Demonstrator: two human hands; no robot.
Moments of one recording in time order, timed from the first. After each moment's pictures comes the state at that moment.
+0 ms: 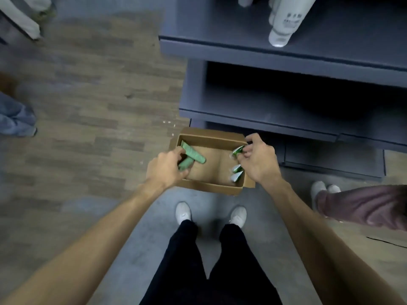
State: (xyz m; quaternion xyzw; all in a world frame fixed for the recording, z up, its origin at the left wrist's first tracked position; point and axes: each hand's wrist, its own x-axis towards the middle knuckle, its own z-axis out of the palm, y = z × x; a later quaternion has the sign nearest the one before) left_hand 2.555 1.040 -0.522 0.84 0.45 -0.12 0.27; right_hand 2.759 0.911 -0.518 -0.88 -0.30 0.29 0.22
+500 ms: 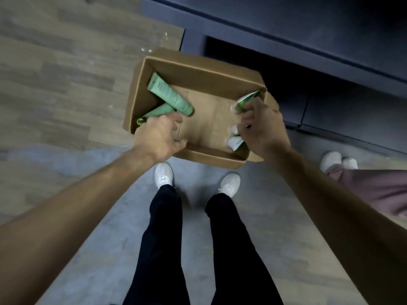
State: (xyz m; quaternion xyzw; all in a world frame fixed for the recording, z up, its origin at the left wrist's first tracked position) left_hand 2.592 1.014 -0.754 0.78 0.49 -0.14 0.36; right_hand 2.801 0.903 -0.740 -0.86 -0.35 0.35 0.16
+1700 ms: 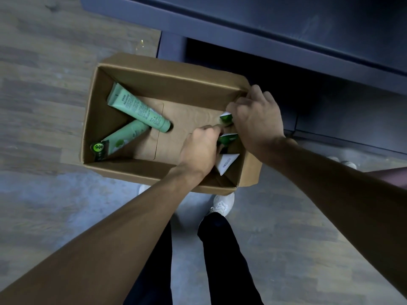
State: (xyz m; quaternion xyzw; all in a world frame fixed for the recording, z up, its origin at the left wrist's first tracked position) left_hand 2.719 0.967 -0.845 0.84 0.41 -0.06 0.36; right_hand 2.855 0.928 -0.814 -0.76 -0.64 0.03 -0.10
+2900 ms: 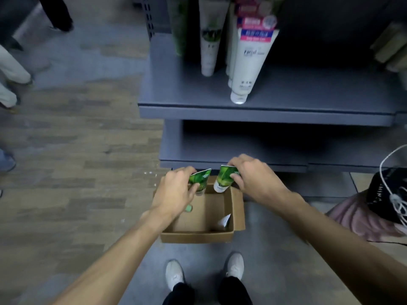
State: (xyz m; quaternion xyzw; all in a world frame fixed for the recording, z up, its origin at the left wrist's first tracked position) left_hand 2.626 1.053 -0.485 0.90 0.33 0.06 0.26; right_hand 2.797 0.926 -0.448 -0.83 -0.53 0.16 0.05
